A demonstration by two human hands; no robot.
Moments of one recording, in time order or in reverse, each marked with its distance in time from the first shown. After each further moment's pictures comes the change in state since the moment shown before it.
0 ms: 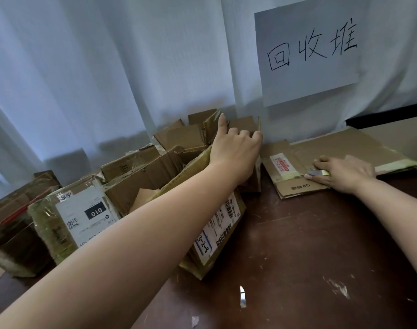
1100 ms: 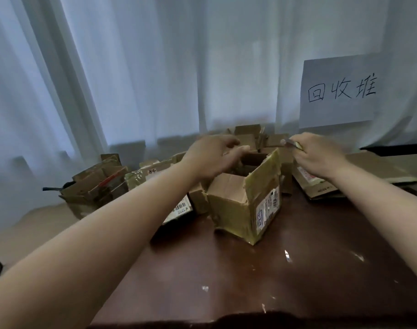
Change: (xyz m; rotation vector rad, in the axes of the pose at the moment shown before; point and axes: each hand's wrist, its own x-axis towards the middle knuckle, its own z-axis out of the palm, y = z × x) left_hand -0.157 -0.141 -0.058 -0.774 0.039 -0.161; right_hand -0.125 -0.167 -0.136 0.336 0.467 -0.347
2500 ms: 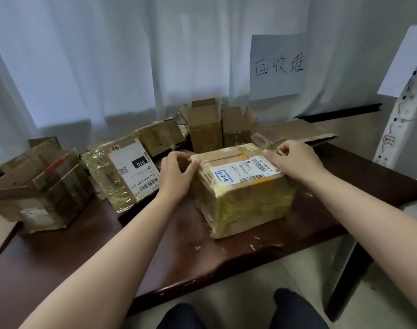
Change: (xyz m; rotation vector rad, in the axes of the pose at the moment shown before) left_hand -0.069 -0.064 0.108 -0.620 0.215 -0.314; right_hand -0.113 -0.049 0.014 0.085 0.032 0.607
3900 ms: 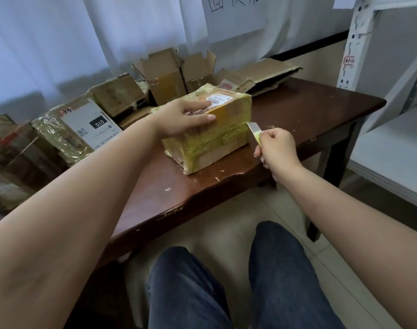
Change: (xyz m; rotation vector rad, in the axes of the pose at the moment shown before) left_hand -0.029 0.091 0.019 0.254 -0.722 0.194; right_hand -0.115 0.054 0.037 0.734 0.118 0.374
